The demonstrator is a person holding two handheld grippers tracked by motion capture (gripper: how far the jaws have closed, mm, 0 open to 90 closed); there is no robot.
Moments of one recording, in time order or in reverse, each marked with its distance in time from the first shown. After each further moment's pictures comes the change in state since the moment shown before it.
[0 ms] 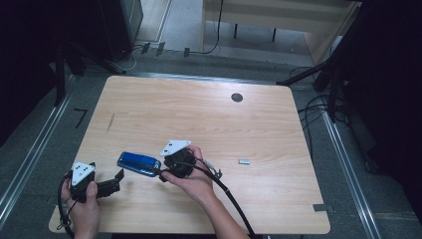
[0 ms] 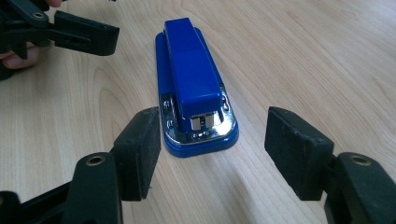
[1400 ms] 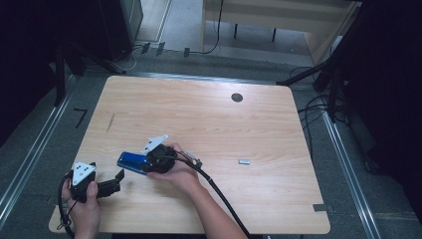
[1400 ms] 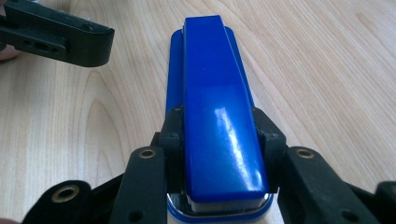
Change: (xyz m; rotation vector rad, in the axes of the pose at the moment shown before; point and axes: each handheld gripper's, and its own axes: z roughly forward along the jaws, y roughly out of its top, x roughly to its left) left arm -0.001 0.000 0.001 0.002 0.001 0.009; right arm -0.002 0.020 0.058 0.076 0.106 -0.094
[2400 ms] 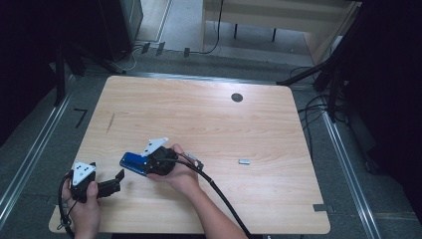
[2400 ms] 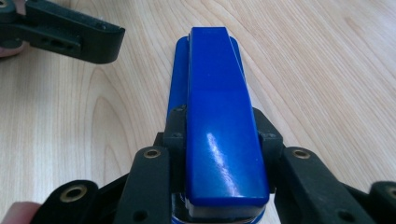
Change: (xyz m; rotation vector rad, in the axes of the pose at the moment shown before) left arm 0.000 0.000 0.000 0.000 0.001 -0.001; right arm 0.008 -0.001 -0.009 0.001 -0.041 -0.011
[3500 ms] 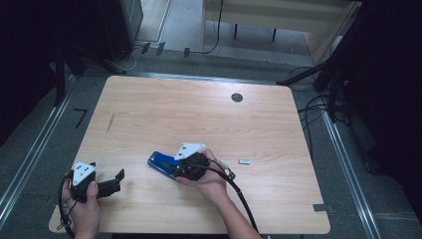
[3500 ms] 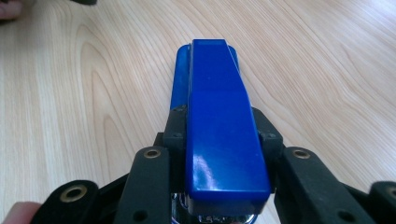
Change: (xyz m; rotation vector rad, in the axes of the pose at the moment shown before) left arm -0.001 0.000 0.000 -0.001 0.004 0.001; right arm -0.013 -0.055 -0.069 -0.047 -0.088 0.063
